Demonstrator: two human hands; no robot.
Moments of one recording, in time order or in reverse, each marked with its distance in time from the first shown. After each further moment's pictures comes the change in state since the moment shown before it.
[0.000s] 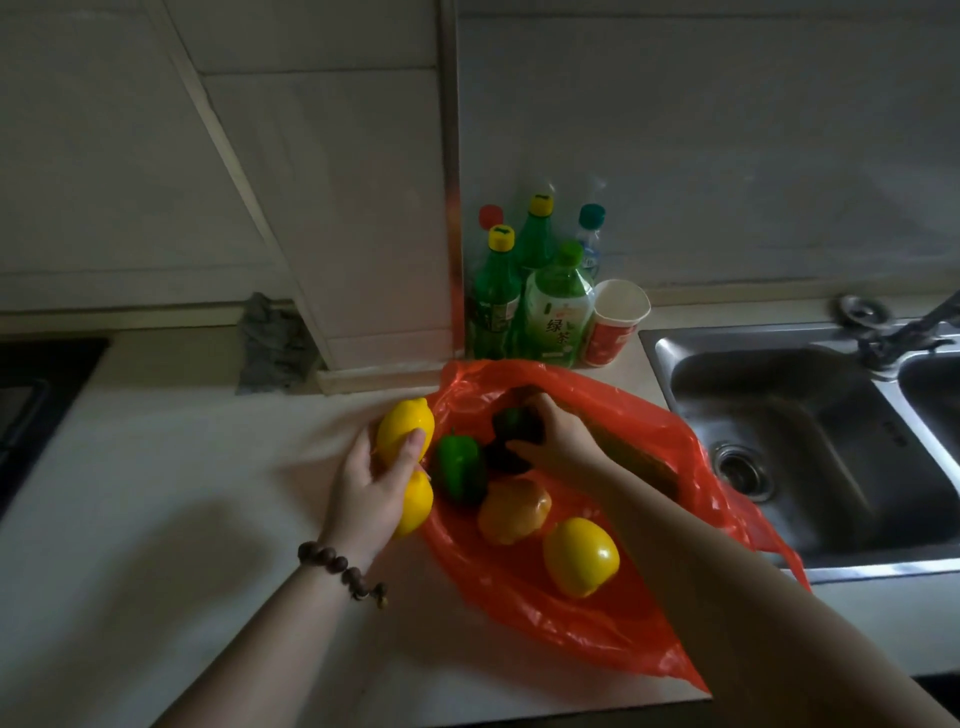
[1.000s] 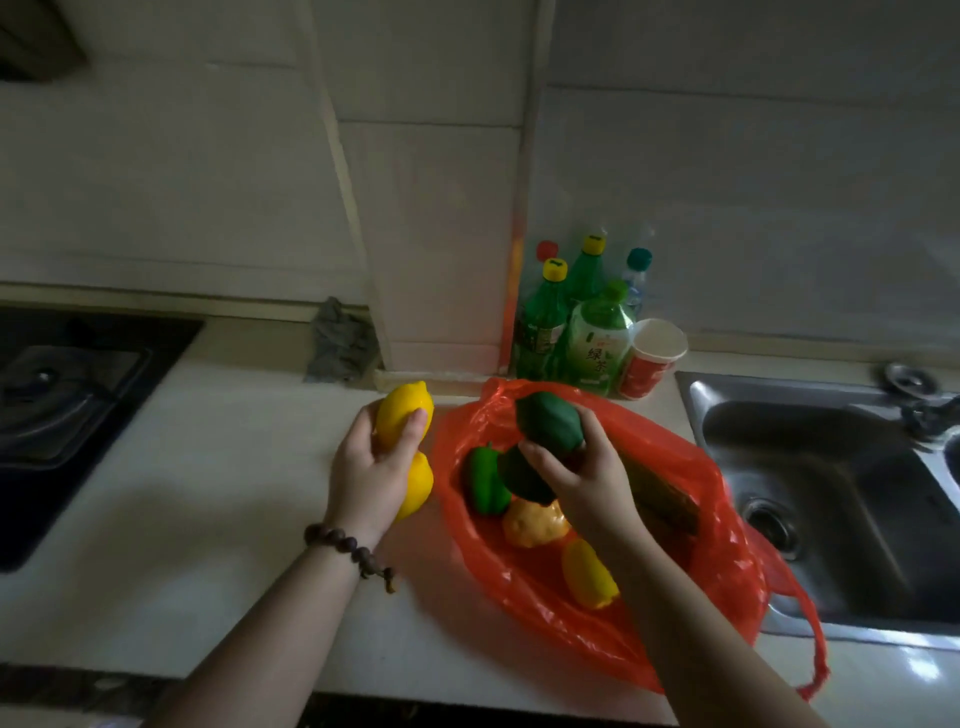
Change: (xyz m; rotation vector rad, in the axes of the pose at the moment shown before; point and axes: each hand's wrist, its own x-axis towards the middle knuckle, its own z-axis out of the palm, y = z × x) left_hand -0.025 0.026 -0.034 0.022 0.236 0.044; right_hand -0.095 -0.070 -0.016 0.721 0.176 -0.131
